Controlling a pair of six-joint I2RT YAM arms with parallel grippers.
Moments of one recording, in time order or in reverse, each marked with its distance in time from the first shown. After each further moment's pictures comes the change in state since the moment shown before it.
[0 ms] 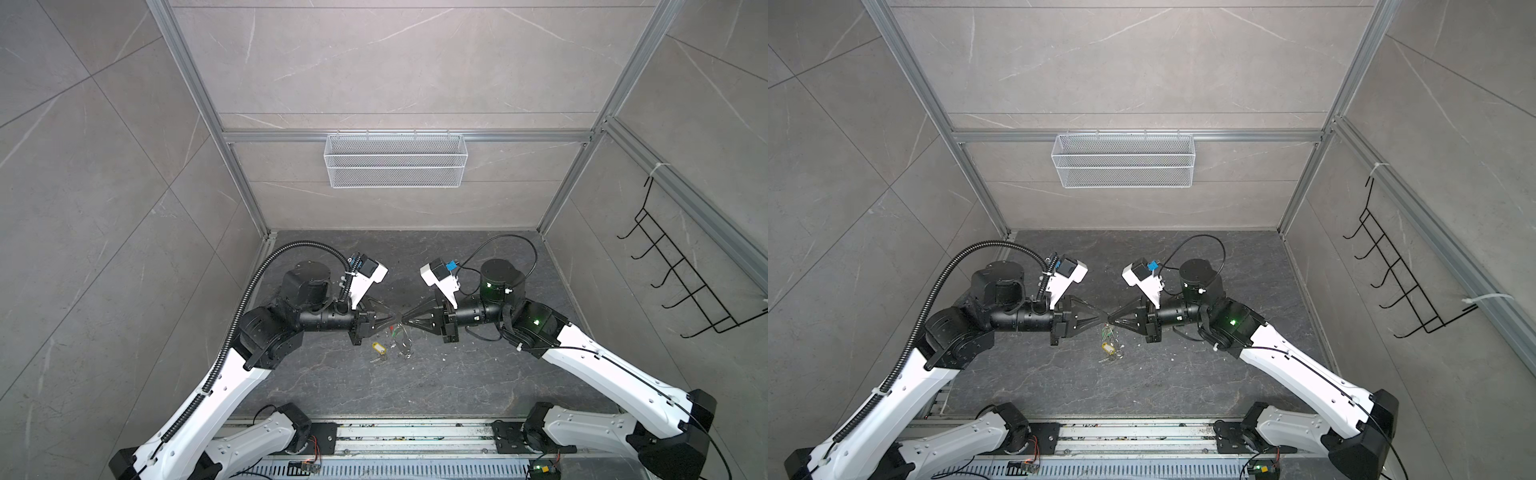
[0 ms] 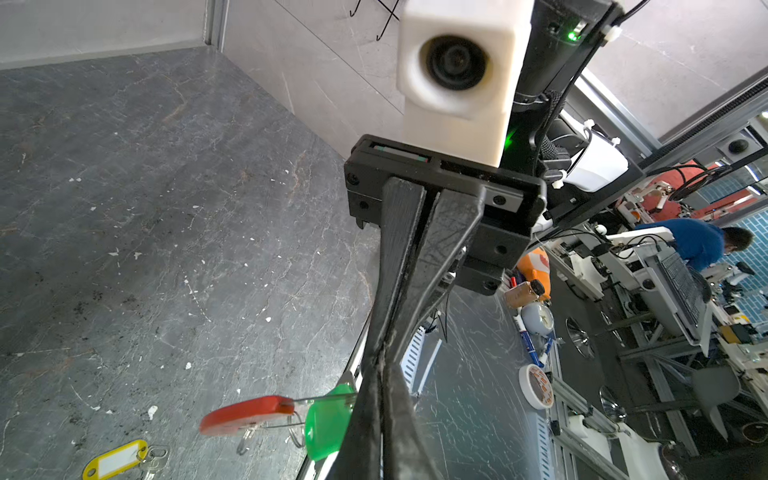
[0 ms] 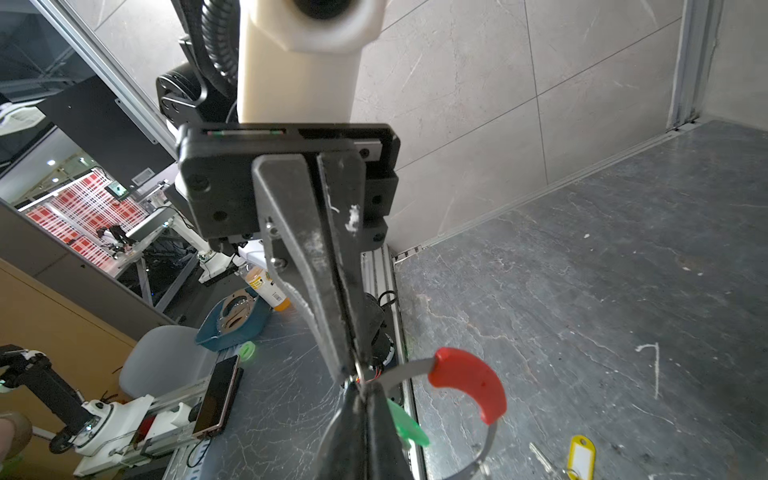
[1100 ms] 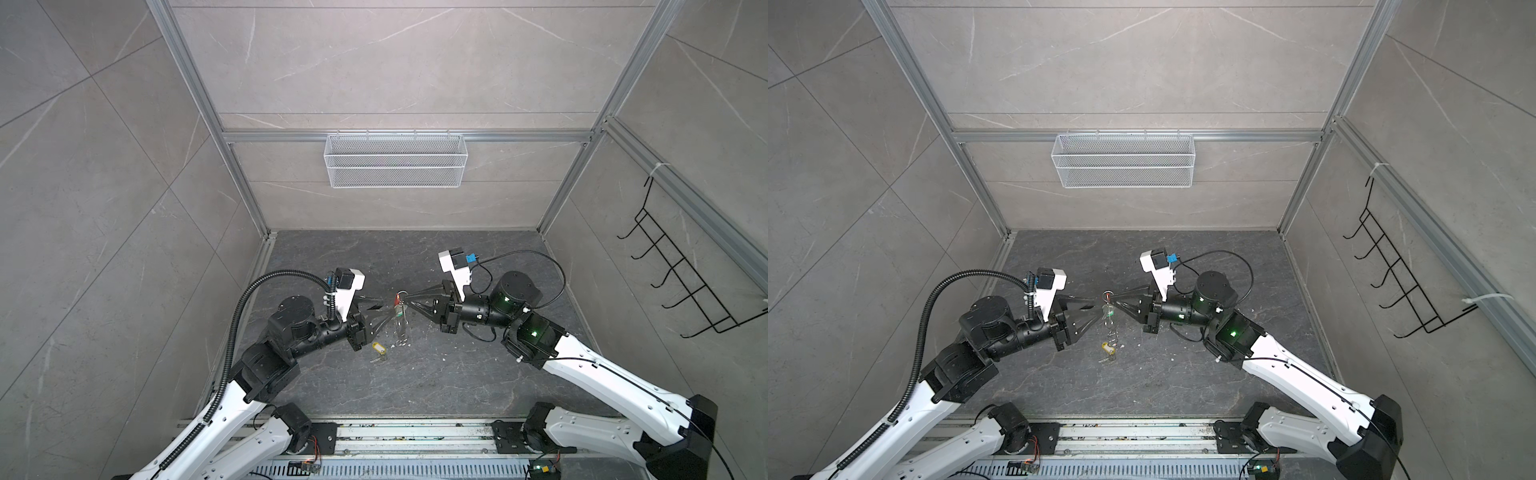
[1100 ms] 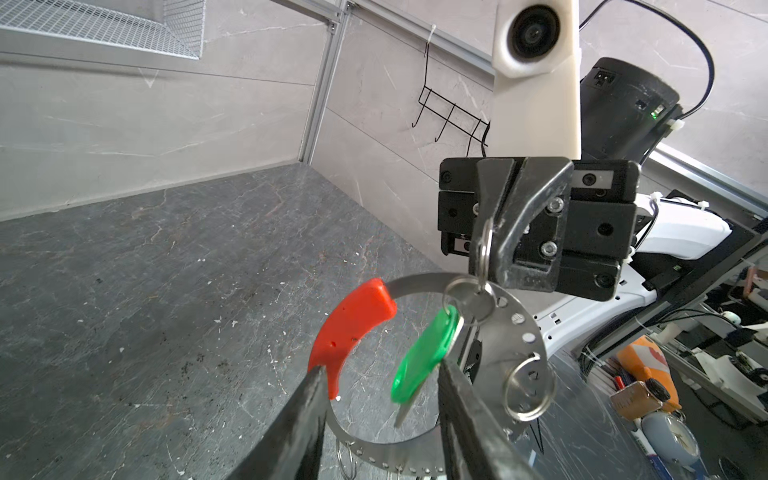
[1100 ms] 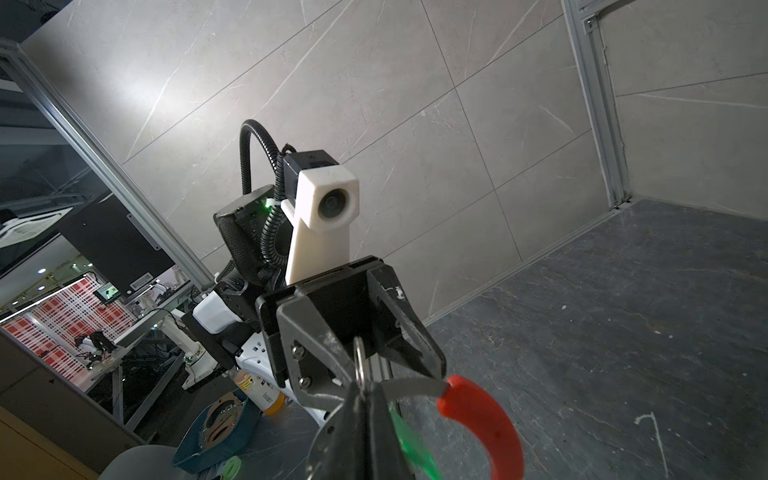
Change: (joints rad) left arm -0.023 -0.238 -0.393 0.462 -0.284 -0.037; right arm 0.003 -0.063 -0.155 0.399 0.181 0.251
